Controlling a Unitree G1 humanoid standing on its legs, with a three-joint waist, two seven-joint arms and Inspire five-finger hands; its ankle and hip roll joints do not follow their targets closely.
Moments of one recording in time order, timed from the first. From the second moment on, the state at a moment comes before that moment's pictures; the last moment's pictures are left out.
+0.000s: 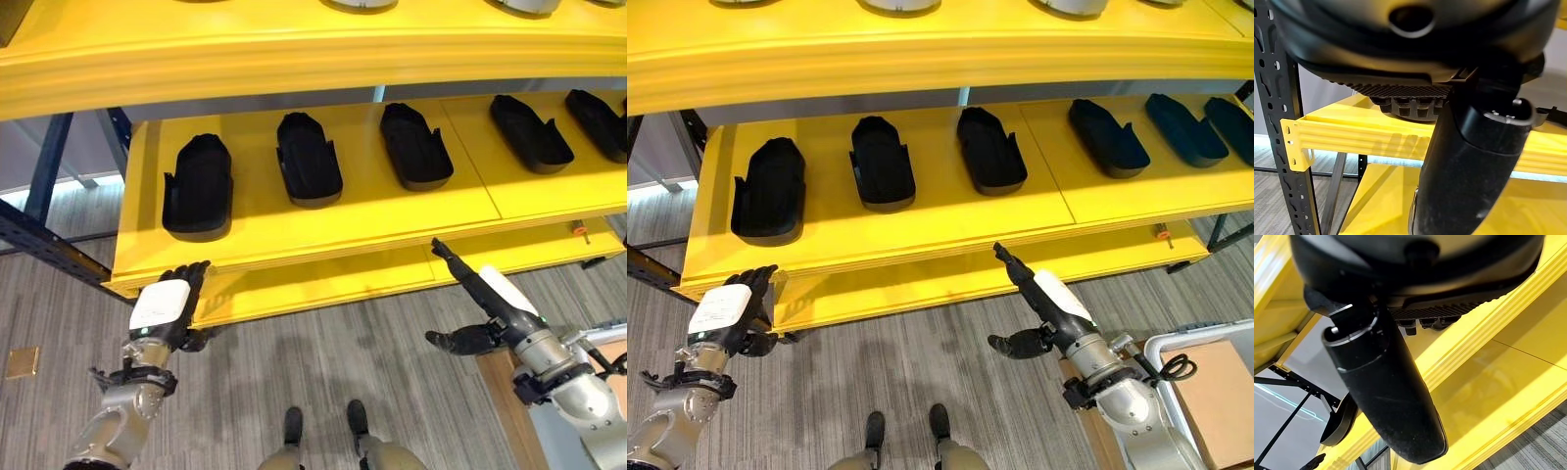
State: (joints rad) left arm 0.07 0.72 -0.07 0.24 0.68 -0.02 0.27; right arm 0.24 -0.75 -0.01 -0.28 -0.07 -0.17 0.12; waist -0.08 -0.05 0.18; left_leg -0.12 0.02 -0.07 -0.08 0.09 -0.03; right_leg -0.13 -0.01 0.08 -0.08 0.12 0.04
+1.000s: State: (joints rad) left arm -0.03 0.72 -0.08 0.33 0.67 0.05 0.32; right arm 0.24 -0.75 0.00 -0.28 -0.07 -0.17 0.09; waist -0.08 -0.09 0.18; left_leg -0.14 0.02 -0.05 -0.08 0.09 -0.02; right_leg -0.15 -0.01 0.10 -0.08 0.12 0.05
